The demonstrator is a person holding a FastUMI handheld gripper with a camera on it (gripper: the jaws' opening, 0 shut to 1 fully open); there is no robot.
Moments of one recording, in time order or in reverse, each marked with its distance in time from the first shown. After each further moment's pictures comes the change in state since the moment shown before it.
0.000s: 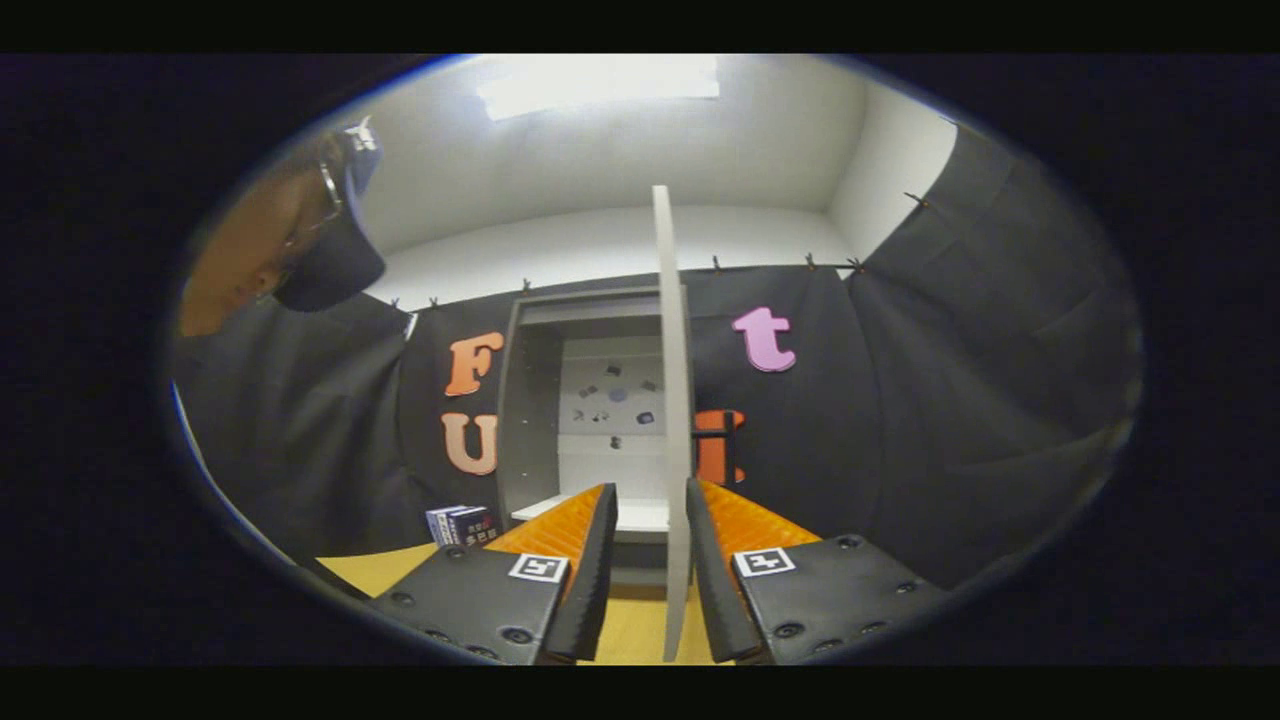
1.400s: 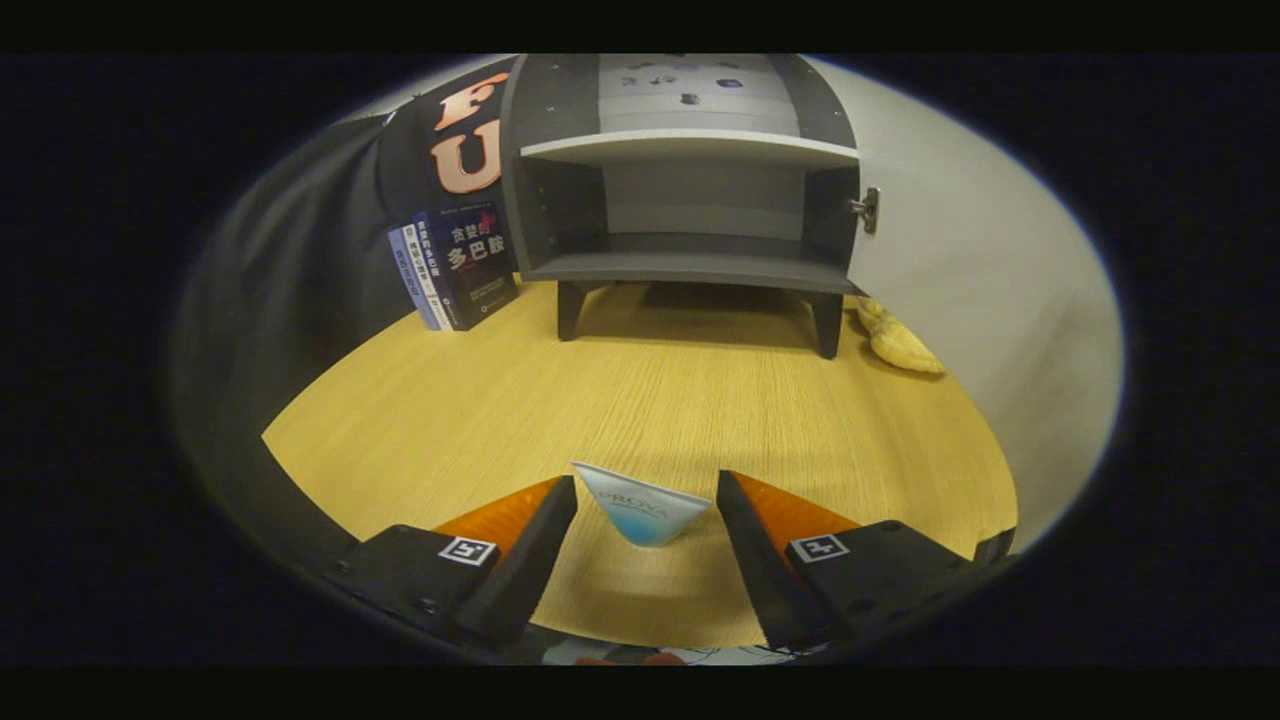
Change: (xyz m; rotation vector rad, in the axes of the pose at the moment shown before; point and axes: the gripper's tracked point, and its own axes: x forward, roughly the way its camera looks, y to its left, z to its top) arm 0.072 0.123 -0.544 0.157 1.012 0.004
